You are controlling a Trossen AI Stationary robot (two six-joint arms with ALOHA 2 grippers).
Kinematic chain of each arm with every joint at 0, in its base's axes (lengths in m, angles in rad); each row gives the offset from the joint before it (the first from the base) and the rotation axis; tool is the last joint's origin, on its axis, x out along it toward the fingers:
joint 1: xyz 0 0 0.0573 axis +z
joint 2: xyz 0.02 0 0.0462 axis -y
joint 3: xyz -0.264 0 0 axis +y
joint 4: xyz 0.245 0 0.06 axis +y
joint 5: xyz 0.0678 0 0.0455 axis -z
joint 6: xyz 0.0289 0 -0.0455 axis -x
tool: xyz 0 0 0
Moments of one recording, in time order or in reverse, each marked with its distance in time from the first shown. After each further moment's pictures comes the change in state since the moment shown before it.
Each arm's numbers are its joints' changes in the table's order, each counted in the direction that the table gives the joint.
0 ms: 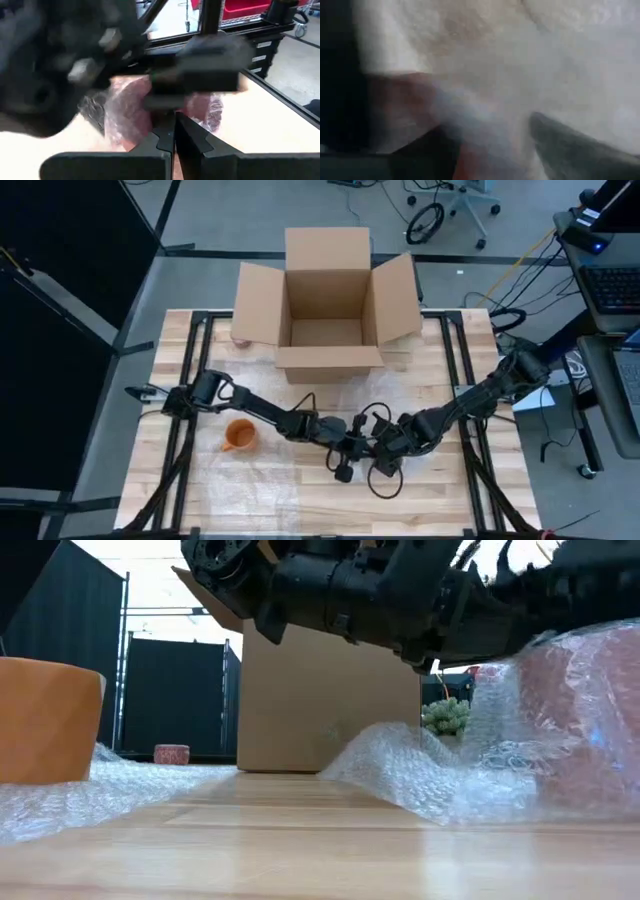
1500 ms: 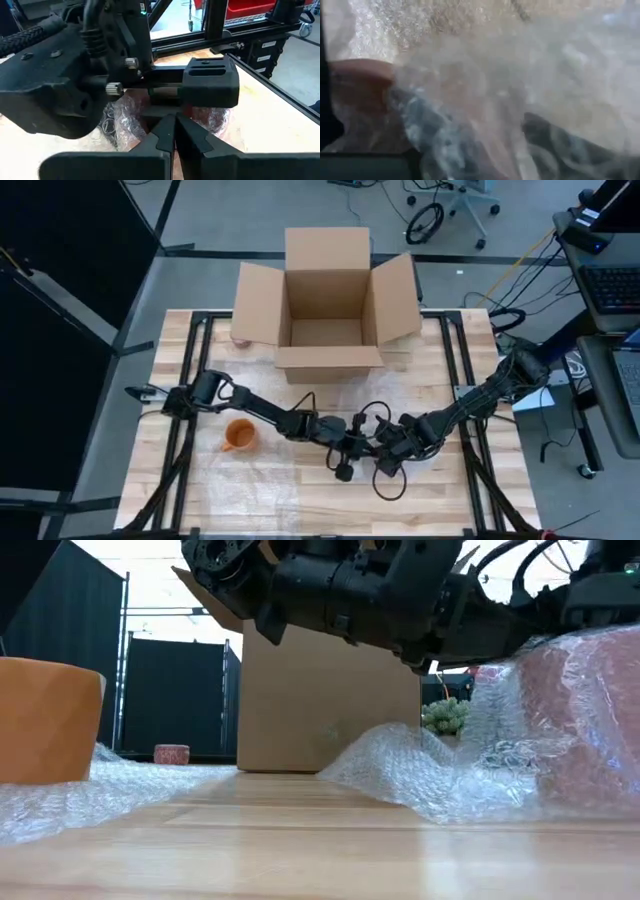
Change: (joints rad) left arm 0.001 0.000 -0.001 0.000 -0.002 -0.003; right arm 0.021 -0.014 0.119 -0.155 0.084 0.009
